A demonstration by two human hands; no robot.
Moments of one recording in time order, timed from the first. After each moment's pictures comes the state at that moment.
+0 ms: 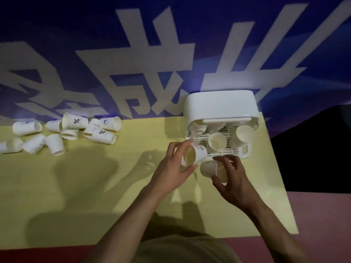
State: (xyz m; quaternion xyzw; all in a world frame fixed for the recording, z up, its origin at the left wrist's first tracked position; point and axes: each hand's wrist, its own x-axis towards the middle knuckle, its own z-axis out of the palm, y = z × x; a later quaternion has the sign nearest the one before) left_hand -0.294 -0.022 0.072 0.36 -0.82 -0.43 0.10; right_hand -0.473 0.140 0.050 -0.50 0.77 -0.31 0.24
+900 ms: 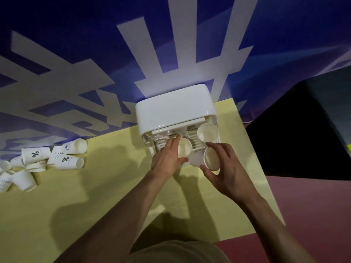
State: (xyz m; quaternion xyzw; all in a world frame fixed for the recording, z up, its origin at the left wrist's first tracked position) left_hand -0.464 -0.030 0.001 0.37 -0.89 -0.23 -0.15; right_hand -0.584 0.157 0.038 -0.40 0.81 -0.36 0.23
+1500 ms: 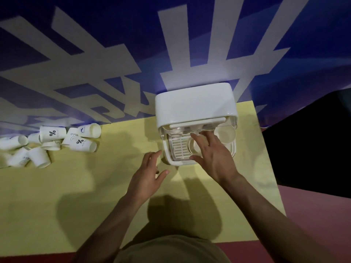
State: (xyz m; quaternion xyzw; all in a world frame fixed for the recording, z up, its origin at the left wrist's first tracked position) left_hand -0.331 -0.026 0.009 0.45 -0.84 -0.30 -0.05; right_hand -0.569 0.075 0.012 -0.57 0.78 -0.19 0.17
